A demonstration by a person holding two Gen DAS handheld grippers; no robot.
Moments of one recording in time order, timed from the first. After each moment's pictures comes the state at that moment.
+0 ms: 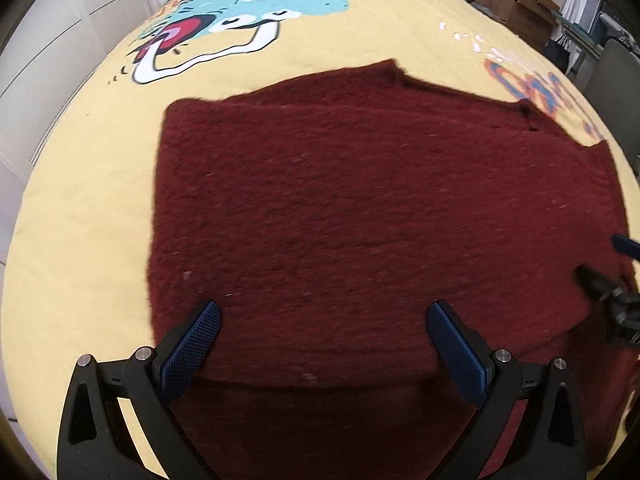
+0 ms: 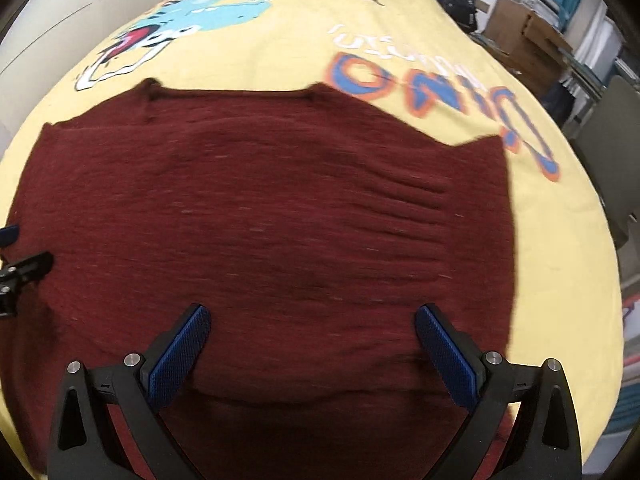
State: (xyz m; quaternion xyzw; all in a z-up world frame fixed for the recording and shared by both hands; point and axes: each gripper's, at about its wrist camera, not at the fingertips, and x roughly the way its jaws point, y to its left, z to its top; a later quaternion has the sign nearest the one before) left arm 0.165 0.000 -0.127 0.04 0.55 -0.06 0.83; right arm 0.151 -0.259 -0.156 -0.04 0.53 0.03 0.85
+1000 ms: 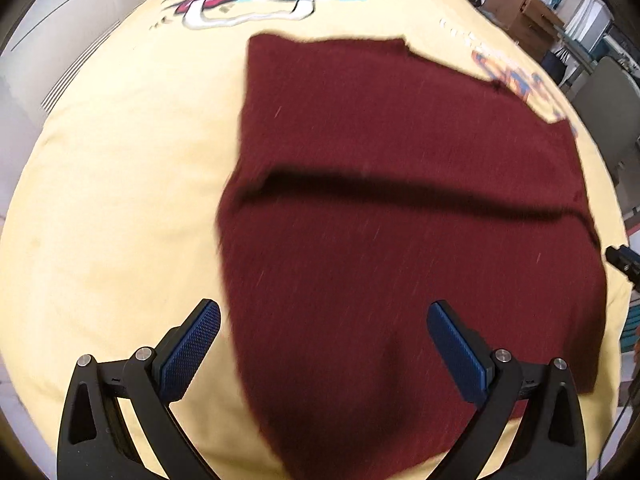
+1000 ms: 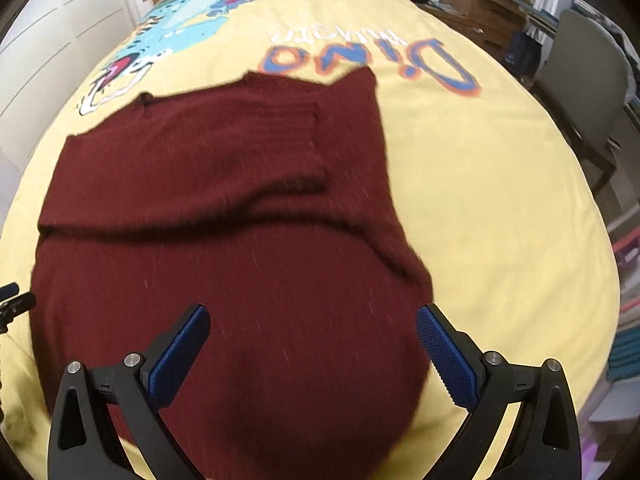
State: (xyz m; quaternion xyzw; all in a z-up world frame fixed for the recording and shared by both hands) left arm 0.050 0.046 -0.093 -0.01 0.59 -0.06 0.81; right arm 0.029 -0.333 -0.115 0.03 0.55 0.01 0.84
